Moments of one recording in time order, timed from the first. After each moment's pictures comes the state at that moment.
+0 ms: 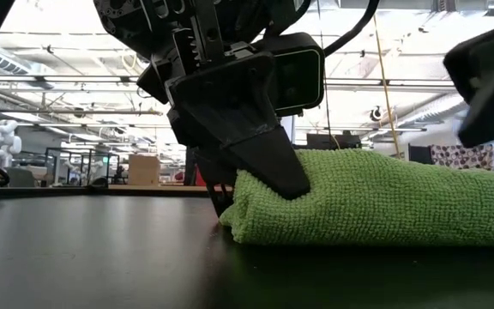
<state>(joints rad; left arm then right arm) -0.29 2.14 1.23 0.12 0.58 -0.54 0.86 1.72 0.81 0.10 0.57 0.43</state>
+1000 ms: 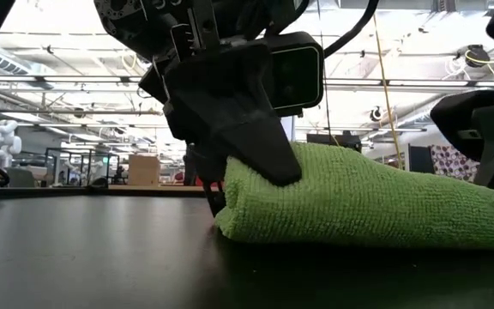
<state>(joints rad) -0.29 2.14 1.23 0.13 0.63 -0.57 0.81 1.85 0.81 0.09 0.57 0.49</state>
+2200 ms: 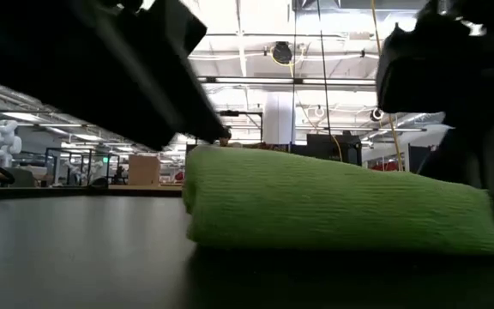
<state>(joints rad) -0.68 1.98 1.23 -0.08 -0.38 -0.15 0.56 1.81 0.81 0.18 -0.07 0.93</state>
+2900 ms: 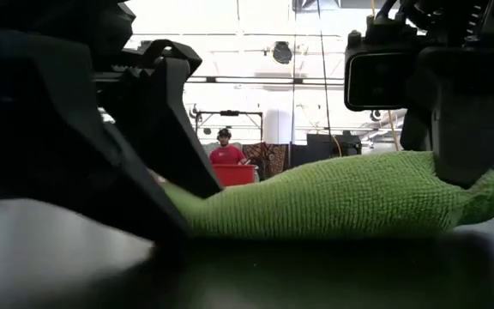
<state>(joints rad) -0.68 2.07 1.23 -0.11 -0.51 -0.12 0.48 1.81 0.81 0.30 -0.23 1.01</state>
